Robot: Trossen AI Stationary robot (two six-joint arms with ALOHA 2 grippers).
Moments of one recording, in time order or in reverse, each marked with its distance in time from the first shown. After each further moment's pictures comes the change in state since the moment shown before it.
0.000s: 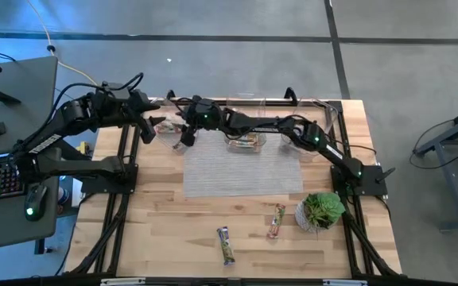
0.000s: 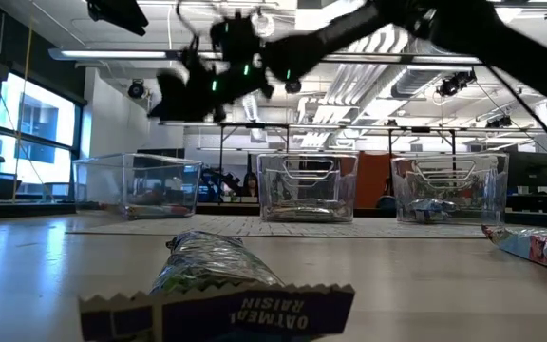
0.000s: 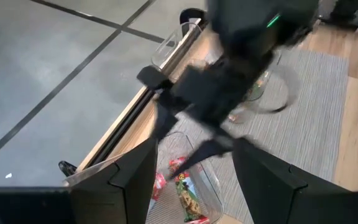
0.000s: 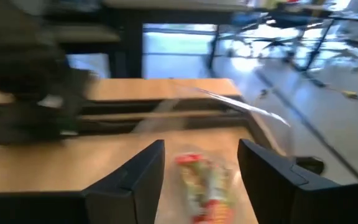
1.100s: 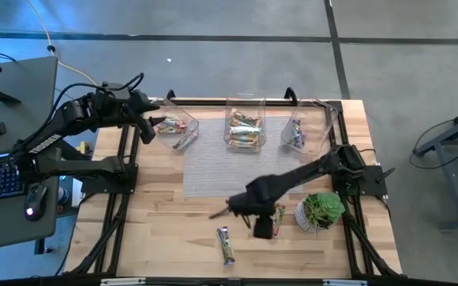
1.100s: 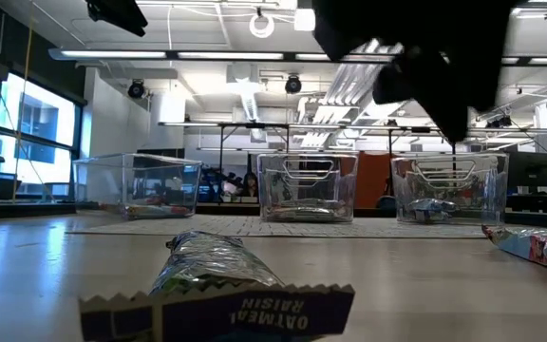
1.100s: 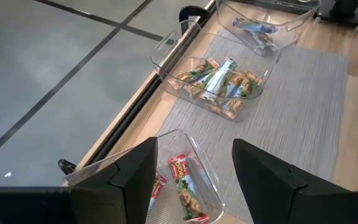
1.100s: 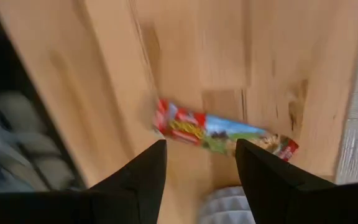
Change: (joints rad) left arm 0.000 0.000 0.000 -0.007 0.003 0.000; right arm 0.579 -0.410 -0.344 -1.424 -0.238 0.597
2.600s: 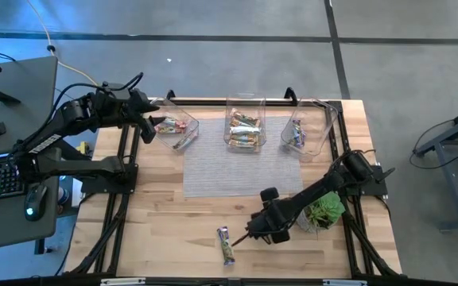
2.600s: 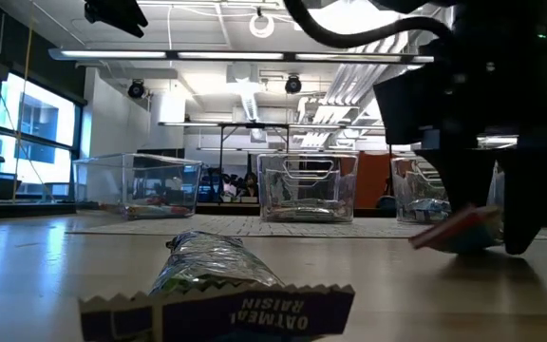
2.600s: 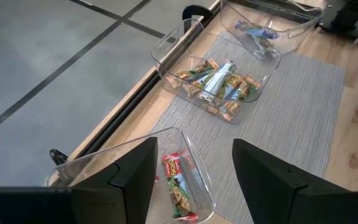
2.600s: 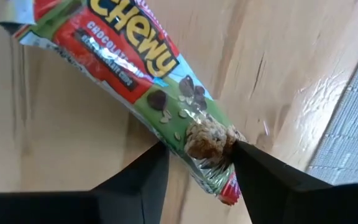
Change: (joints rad) left arm 0.000 0.000 0.000 -0.006 -0.002 -0.082; right arm 0.186 -0.005 -0.376 0.340 0.376 -0.214
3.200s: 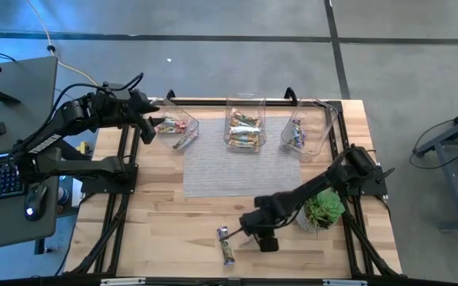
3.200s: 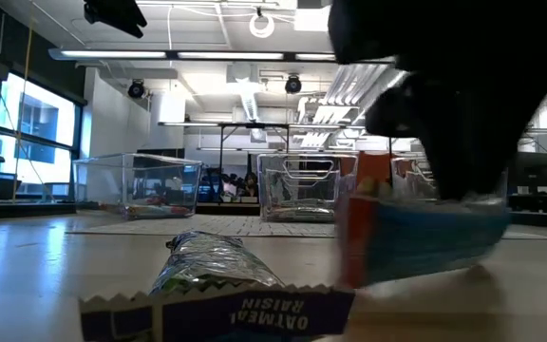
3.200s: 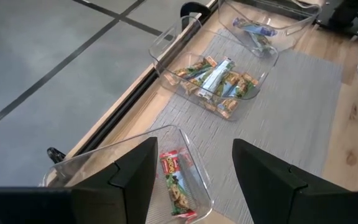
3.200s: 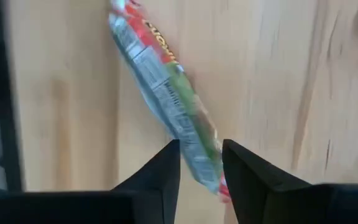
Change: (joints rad) left arm 0.000 0.000 0.000 -0.009 0.010 0.003; right arm -0.045 -0.059 0.043 0.180 -0.234 0.150
